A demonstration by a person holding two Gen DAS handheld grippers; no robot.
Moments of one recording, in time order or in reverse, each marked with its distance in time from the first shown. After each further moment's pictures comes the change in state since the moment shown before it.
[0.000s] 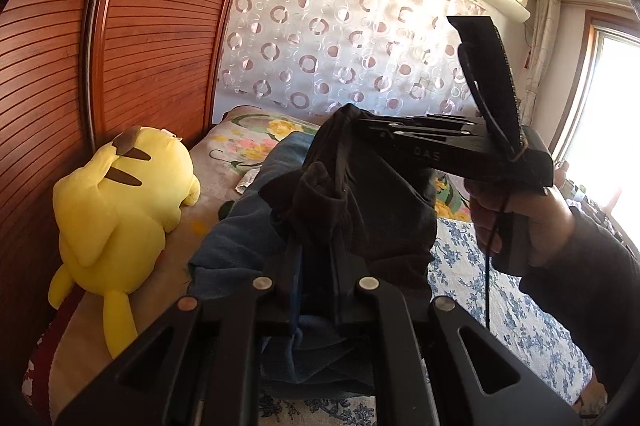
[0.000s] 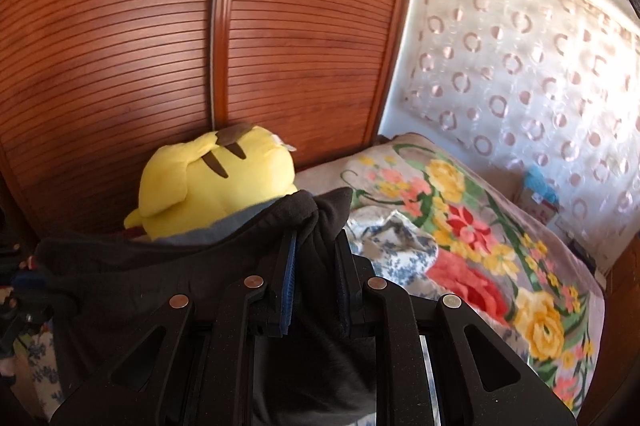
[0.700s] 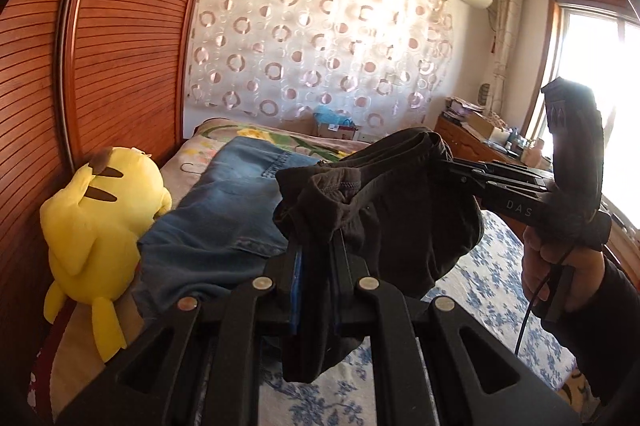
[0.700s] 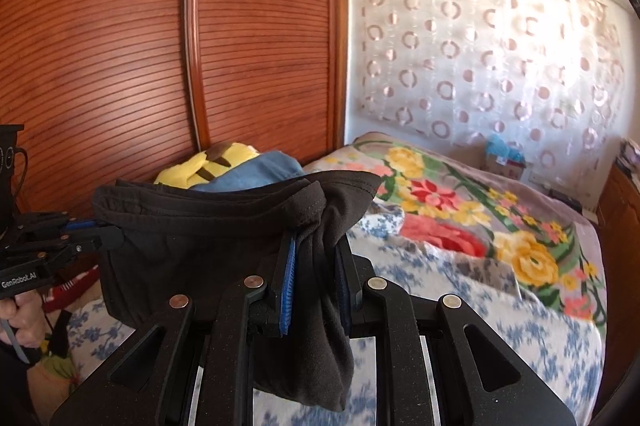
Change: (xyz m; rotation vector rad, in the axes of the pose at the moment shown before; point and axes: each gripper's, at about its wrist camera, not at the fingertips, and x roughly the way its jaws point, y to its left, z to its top) left arm -0.026 -0.046 -0.008 0.105 -0.017 -0.065; right arm -0.142 -0.010 -0.091 0.205 -0.107 -0.086
